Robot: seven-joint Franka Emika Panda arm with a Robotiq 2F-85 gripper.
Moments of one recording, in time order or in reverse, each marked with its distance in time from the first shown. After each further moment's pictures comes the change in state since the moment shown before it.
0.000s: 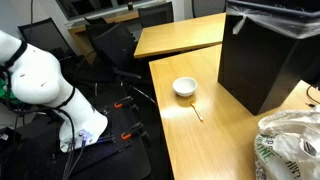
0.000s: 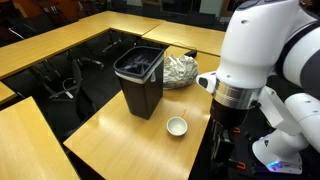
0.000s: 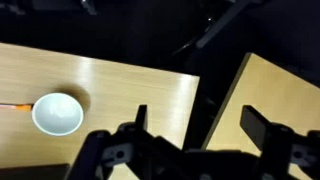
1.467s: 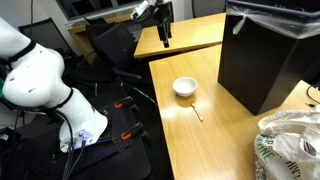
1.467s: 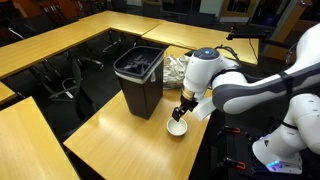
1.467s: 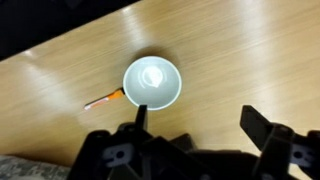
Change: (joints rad) arm -0.235 0.191 -0.040 -0.235 -0.314 0.487 0.394
